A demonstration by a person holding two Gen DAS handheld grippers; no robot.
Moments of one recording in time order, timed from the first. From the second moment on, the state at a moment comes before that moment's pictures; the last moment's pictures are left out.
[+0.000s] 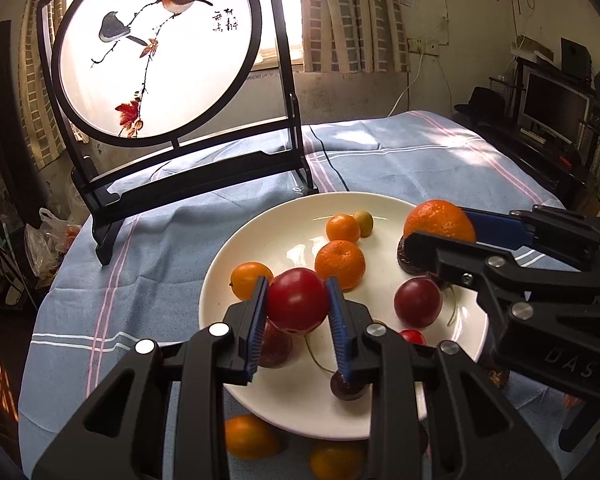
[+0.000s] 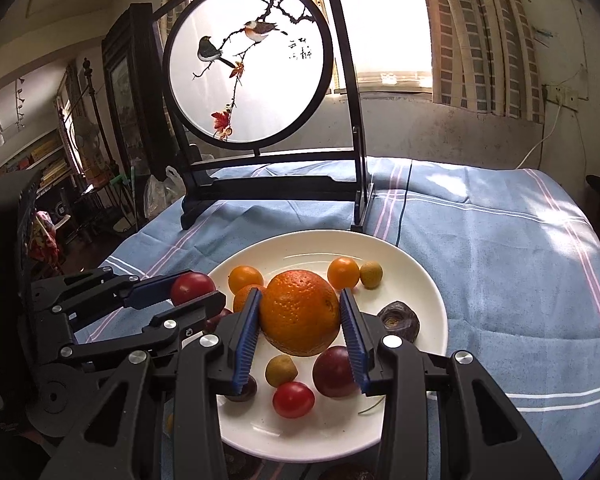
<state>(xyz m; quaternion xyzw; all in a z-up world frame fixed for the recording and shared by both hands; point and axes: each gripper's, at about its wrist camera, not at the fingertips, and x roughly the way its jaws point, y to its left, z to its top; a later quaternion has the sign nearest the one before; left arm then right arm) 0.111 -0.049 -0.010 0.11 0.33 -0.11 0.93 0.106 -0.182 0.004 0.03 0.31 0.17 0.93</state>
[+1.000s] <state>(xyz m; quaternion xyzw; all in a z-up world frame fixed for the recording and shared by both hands) 0.112 -0.051 -0.019 0.13 0.32 -0.08 0.94 0.104 -0.183 0.003 0.04 0.29 0.16 0.94</state>
